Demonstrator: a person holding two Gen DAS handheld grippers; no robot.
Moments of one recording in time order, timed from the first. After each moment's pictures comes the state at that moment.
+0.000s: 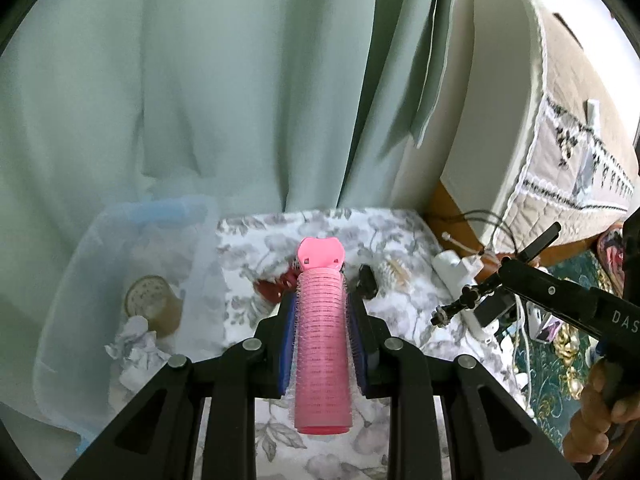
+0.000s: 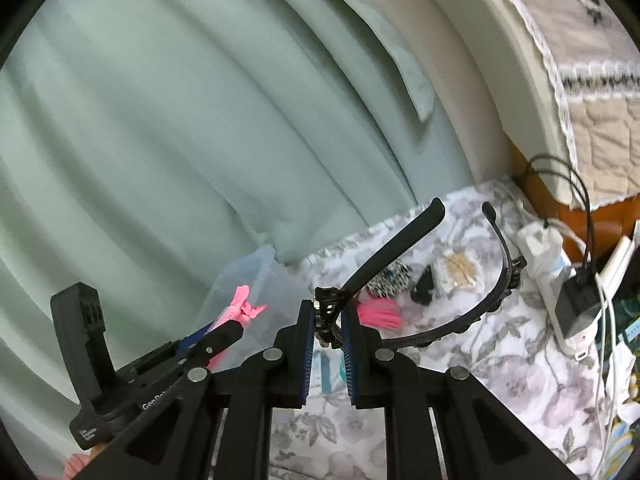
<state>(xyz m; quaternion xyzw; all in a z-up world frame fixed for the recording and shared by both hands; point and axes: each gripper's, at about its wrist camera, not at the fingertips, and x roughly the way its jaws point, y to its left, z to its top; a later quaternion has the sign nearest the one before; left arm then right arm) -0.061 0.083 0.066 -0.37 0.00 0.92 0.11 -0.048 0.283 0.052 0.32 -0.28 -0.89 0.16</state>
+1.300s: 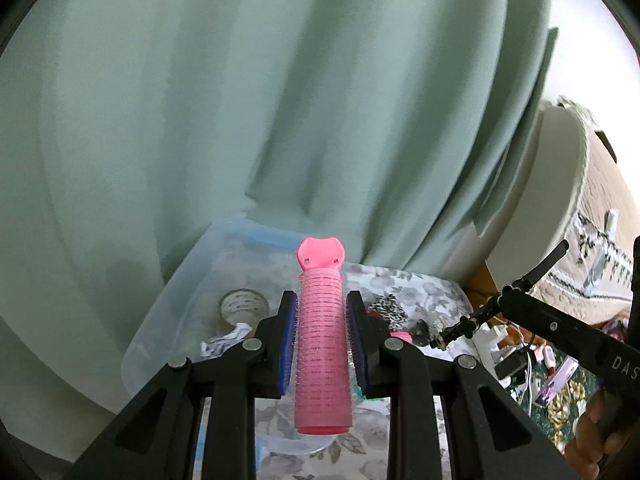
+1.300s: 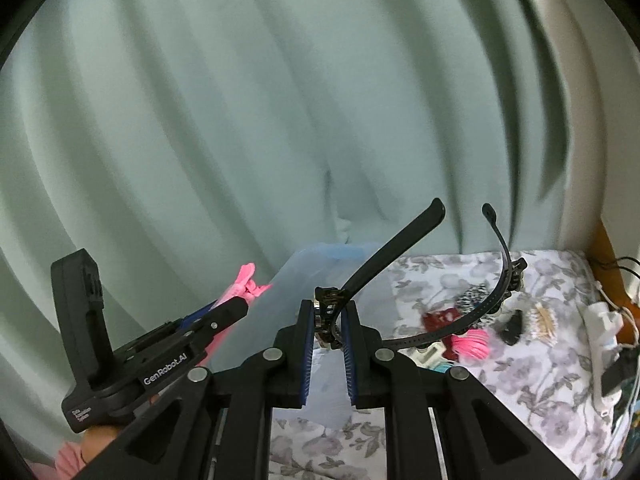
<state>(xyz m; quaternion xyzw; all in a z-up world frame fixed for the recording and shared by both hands) -0.025 -0.066 0.093 -0.30 -0.11 0.95 0.02 -0.045 0.130 0.119 0.30 -0.13 -0.91 0.24</state>
